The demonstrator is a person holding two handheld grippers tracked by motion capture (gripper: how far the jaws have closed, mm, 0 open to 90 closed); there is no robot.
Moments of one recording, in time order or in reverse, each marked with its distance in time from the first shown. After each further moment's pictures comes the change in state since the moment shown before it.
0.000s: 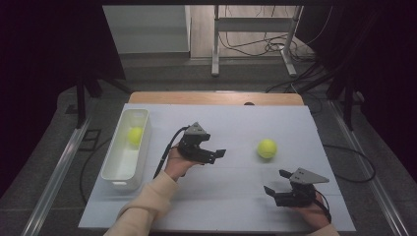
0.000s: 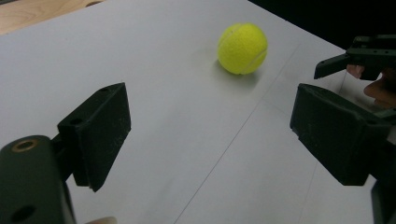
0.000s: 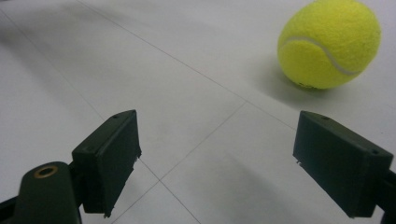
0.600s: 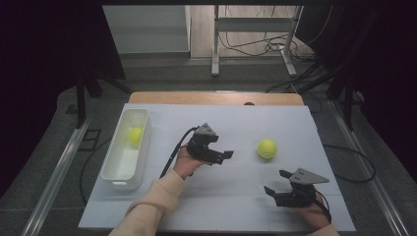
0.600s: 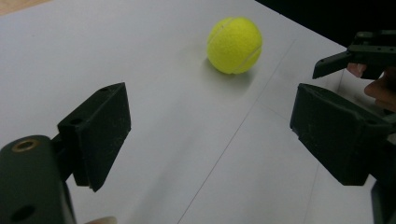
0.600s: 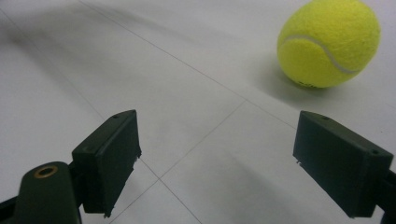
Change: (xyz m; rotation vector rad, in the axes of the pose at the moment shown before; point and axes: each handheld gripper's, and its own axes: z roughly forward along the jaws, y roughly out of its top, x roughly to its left) left arm -0.003 0.004 0.029 0.033 -0.037 0.002; right arm 0.000 0.000 0.000 0.003 0.000 -0.003
